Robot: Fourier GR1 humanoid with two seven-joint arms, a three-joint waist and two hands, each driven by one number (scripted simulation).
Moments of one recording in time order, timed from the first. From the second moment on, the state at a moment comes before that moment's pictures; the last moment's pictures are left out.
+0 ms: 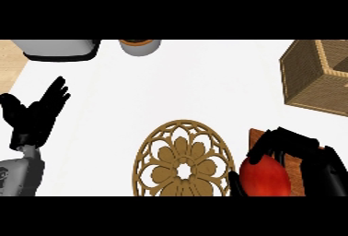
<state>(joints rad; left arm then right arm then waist) -0.21 0.28 0.17 -1.41 0.07 -0.06 0.24 -0.08 -0.07 0.33 -2.33 0.77 0.15 0.62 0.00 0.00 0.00</state>
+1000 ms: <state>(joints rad) -0.24 0.27 0.17 -1.36 0.05 -0.07 0.22 -0.59 -0.31 -0.25 -1.84 0.67 0.19 0.57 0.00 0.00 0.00</state>
